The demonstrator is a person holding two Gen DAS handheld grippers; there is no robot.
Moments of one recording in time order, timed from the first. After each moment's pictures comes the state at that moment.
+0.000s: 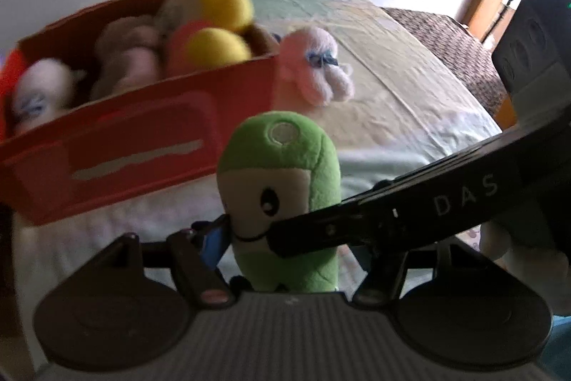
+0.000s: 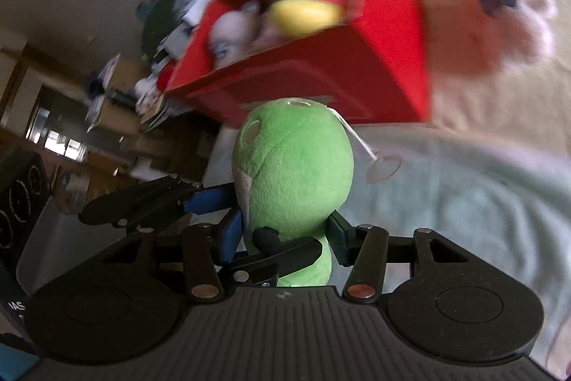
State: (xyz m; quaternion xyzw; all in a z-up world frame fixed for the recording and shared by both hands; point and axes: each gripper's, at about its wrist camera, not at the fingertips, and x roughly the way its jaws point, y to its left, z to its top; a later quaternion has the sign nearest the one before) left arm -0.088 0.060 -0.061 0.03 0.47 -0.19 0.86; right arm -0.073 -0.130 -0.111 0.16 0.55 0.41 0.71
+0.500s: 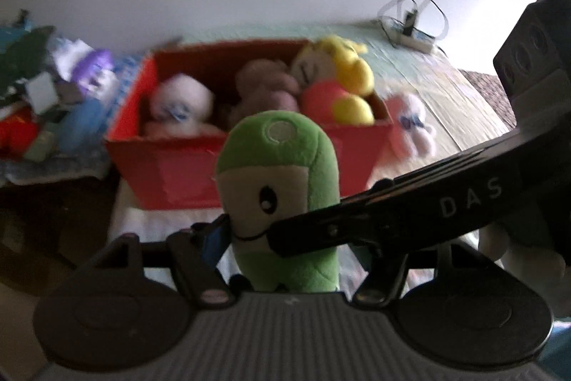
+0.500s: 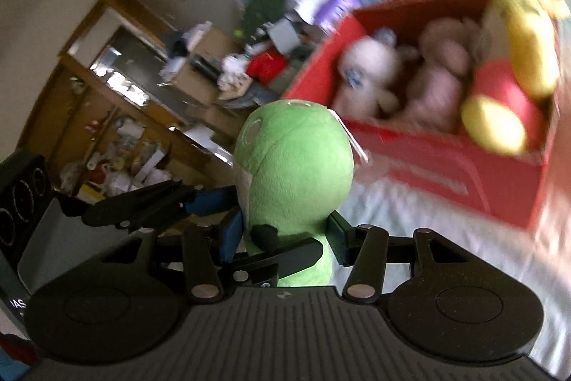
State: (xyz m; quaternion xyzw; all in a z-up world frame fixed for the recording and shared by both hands) left arm -0.126 0.114 -0.004 0.00 0.41 -0.04 0.91; right arm -0.066 -0.073 -0.059 0.11 0.47 0.55 0.68
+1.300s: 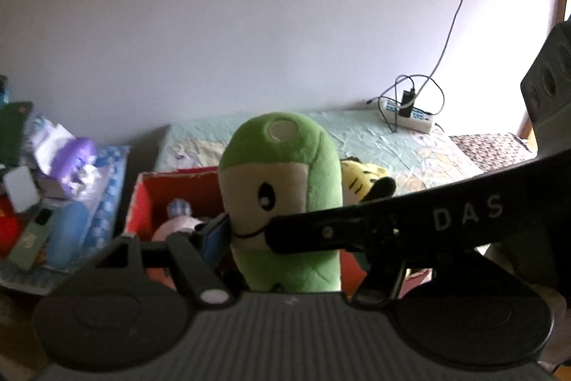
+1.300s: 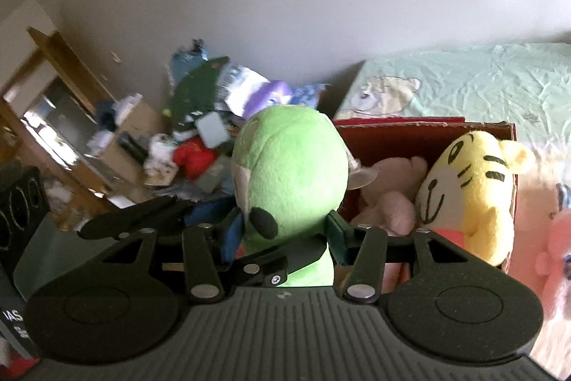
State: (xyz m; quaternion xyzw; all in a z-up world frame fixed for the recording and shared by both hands) left arm -0.020 0.154 0.029 0.00 0.31 -0.10 0.95; right arm -0.006 -0.028 -0.031 0.10 0.40 0.43 0.80
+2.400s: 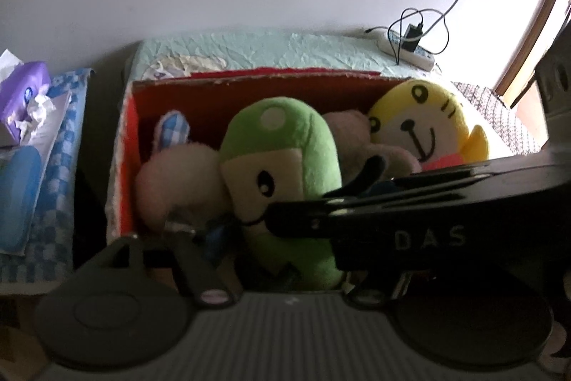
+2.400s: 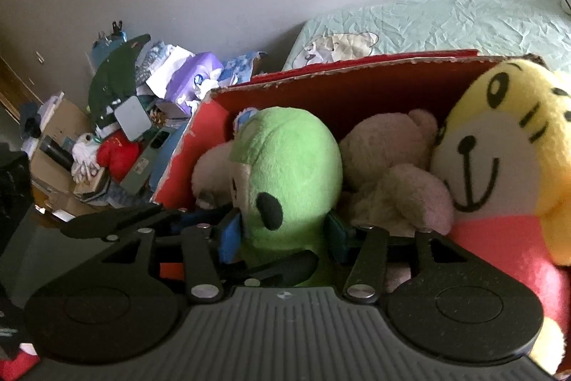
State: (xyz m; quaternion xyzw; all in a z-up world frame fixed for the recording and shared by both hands) left arm 0.056 0.236 -0.058 -0.03 0.42 -0.17 0.89; right arm 0.024 0.032 -0.095 0.10 0.45 0.32 0.82
